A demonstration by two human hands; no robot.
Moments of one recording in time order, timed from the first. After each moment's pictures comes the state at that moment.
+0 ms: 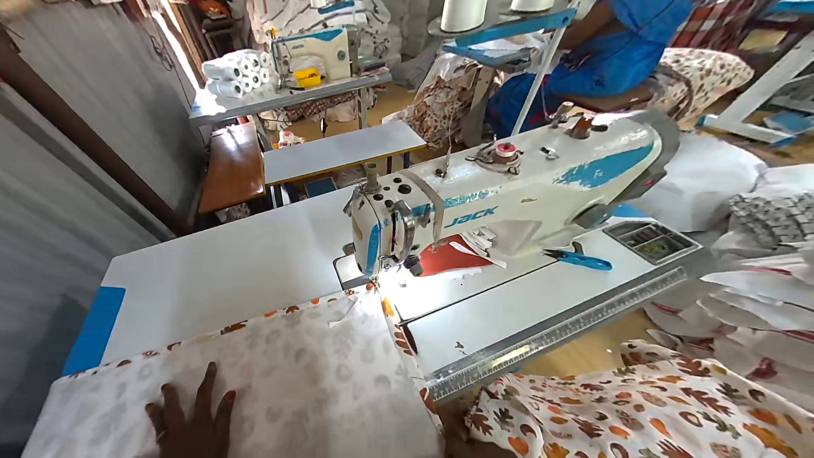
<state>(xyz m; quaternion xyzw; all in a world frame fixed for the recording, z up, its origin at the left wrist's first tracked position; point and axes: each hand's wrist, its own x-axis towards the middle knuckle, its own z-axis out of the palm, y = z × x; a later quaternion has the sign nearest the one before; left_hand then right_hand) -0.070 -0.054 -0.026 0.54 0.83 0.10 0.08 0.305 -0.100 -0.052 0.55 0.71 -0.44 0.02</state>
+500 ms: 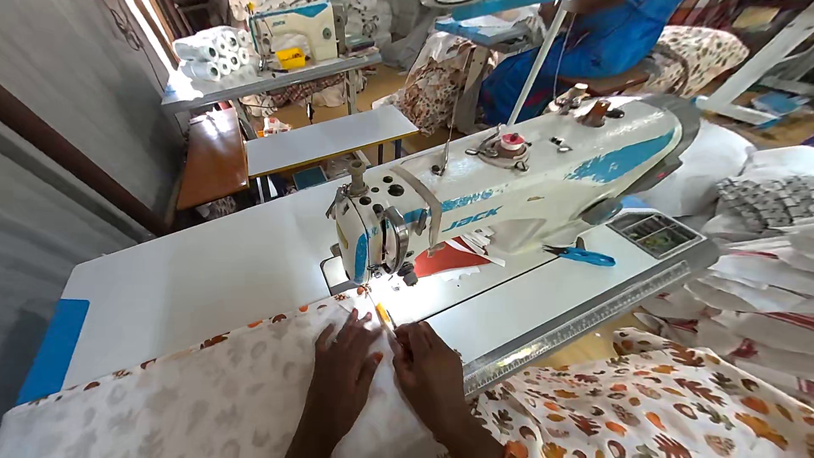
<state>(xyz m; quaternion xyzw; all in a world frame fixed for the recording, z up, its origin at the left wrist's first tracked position) 0.076 0.032 -0.074 0.81 0.50 0.26 0.15 0.239 0.015 -0.093 0.65 0.66 -0.01 -0.38</state>
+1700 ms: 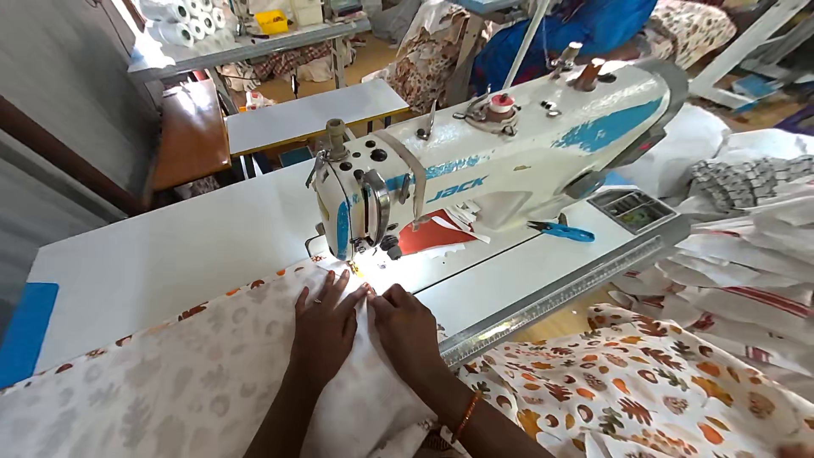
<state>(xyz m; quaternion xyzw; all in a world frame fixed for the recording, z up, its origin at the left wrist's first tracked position) 0.081 0.062 -0.081 0.84 0.50 0.21 0.06 0.236 0.033 -0.076 0.64 0.71 0.00 -0.31</state>
